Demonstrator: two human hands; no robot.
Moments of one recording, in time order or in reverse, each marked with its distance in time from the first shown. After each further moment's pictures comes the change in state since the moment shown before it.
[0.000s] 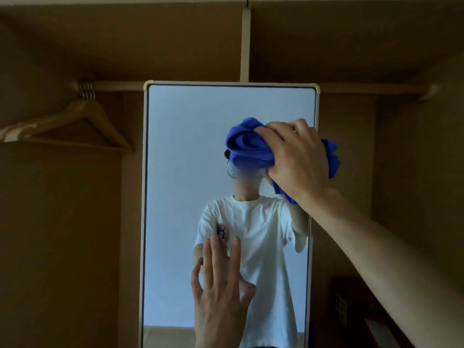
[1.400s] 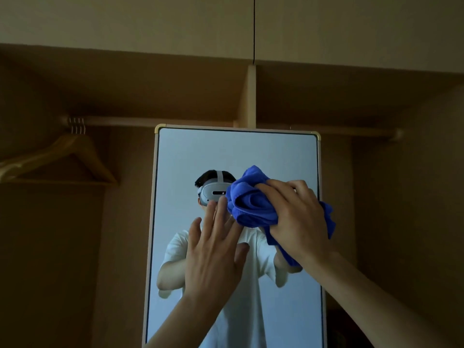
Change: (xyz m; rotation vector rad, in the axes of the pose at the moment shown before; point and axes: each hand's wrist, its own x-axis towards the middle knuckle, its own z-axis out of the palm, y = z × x) left_hand 0.140 -0.037 -0.065 -0.001 0.178 0.300; right_hand -0.014 -0.040 0.002 0.034 0.006 0.077
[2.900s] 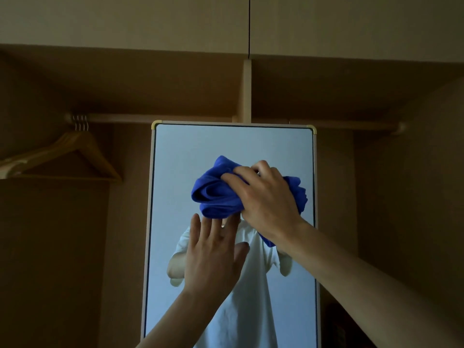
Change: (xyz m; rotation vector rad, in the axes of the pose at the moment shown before) left_hand -0.007 0.010 0.001 0.073 -0.141 -0.018; right_hand 0.034 -0.024 0.003 -0.062 -0.112 -0.188
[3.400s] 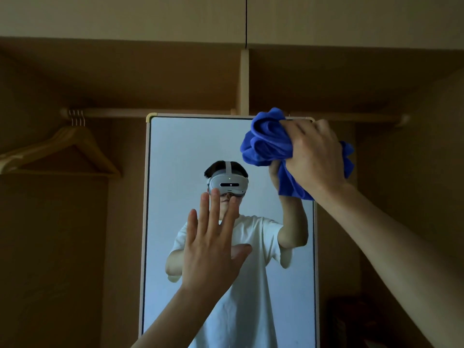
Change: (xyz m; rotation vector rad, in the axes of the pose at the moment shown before) left_hand 0.000 0.000 0.015 0.008 0.039 -0.013; right_hand 0.016 0.087 -0.024 -0.063 0.094 0.305
